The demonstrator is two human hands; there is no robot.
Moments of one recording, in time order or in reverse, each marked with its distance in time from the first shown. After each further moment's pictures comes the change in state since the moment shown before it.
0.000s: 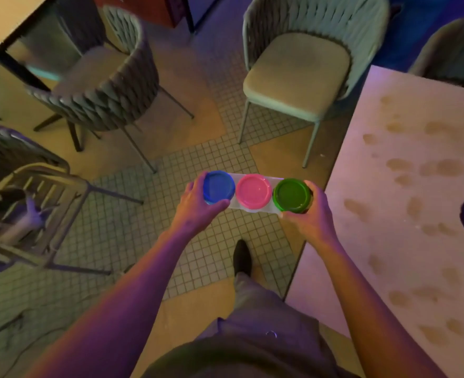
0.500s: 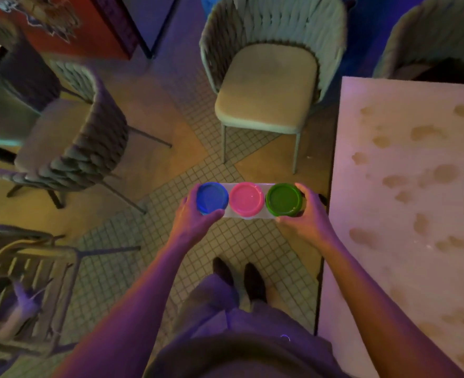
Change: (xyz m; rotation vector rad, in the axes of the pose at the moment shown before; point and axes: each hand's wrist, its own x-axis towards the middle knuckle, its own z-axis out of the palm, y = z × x) left_hand 0.149 0.047 -0.022 0.040 -0.145 0.057; right_hand 0.108 -0.047 0.003 0.013 0.004 0.099
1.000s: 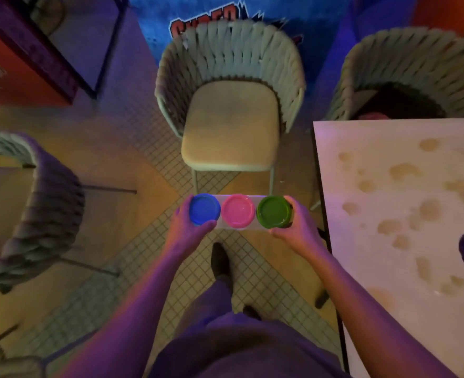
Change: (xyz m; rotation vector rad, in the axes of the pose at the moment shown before) left_hand 0.199 0.053 -0.017 0.002 -0.145 0.121; right_hand 0.141 -0.057 0.004 -0.064 0.163 0.153
